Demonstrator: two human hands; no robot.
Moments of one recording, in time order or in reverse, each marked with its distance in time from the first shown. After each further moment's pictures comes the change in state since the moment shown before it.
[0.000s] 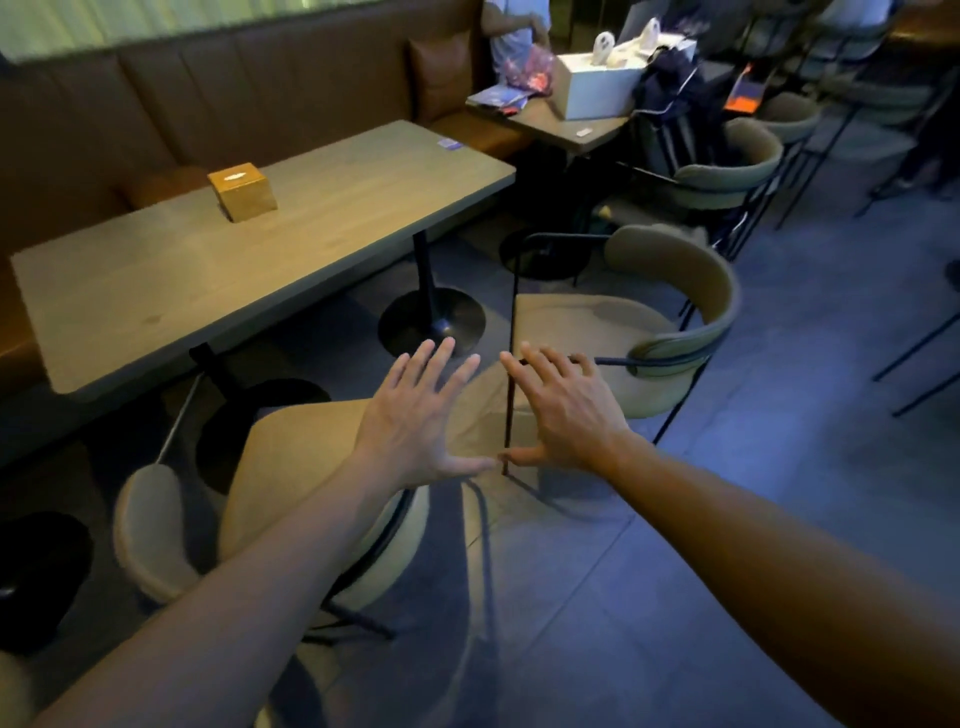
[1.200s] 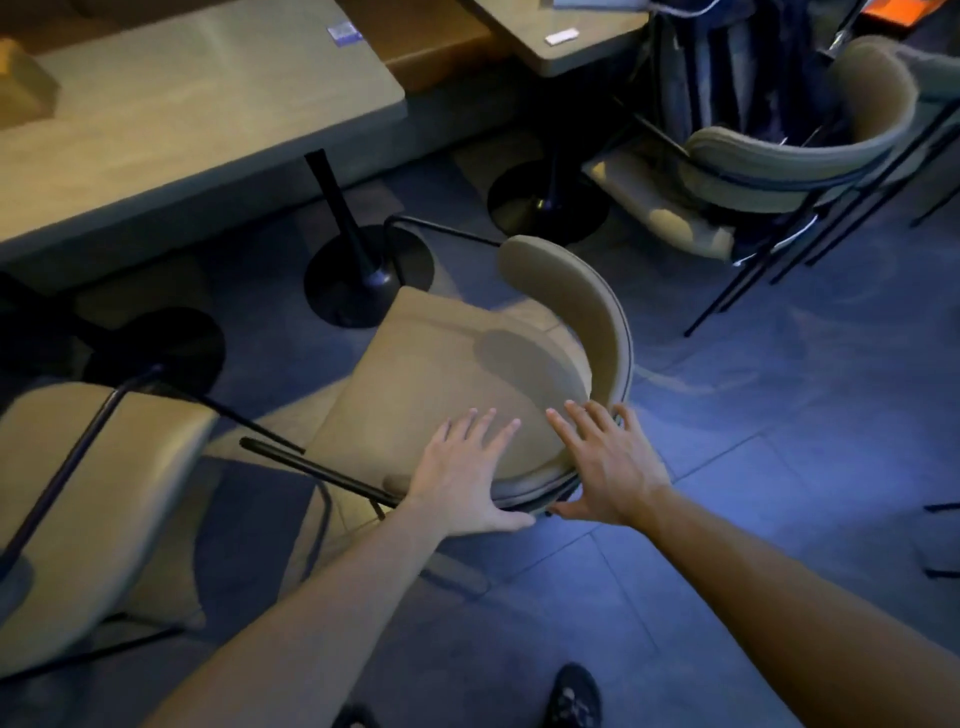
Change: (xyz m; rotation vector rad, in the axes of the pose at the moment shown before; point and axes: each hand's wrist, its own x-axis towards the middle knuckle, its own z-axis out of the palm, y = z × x) left_hand 0.519 0.301 0.245 -0.173 -0.503 -0.282; right_hand 0.110 0.618 0.216 -0.034 -0.397 -0.249
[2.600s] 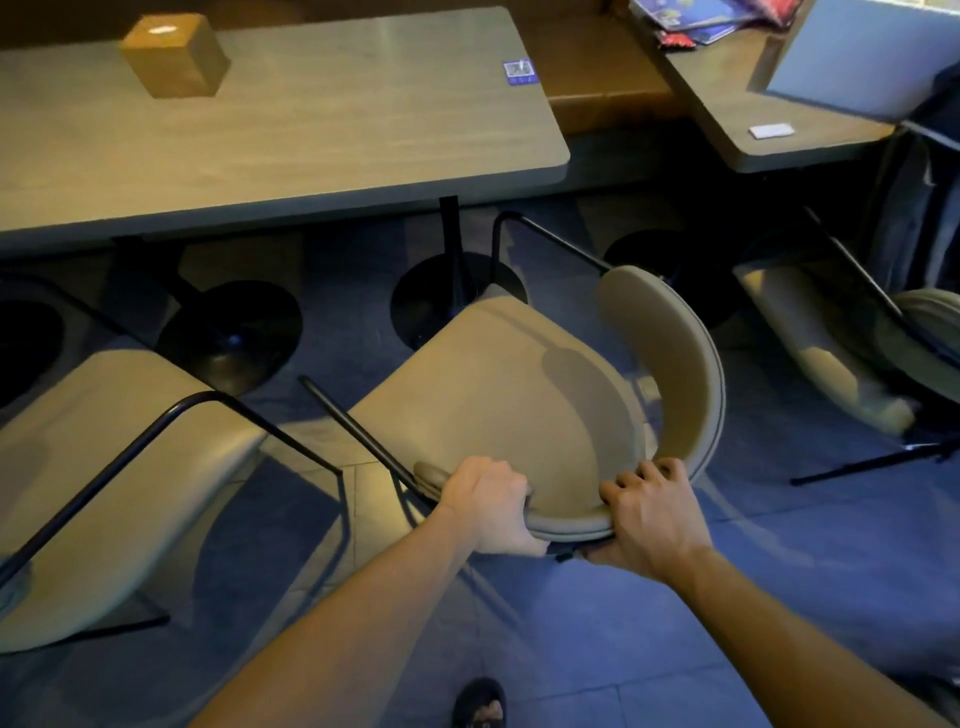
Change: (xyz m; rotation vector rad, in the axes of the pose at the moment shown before) left_hand 0.118 -0.136 -0.046 -0.130 -0.113 -0.172; right_hand 0.208 0.022 -0.046 -0.168 0.007 -0.187
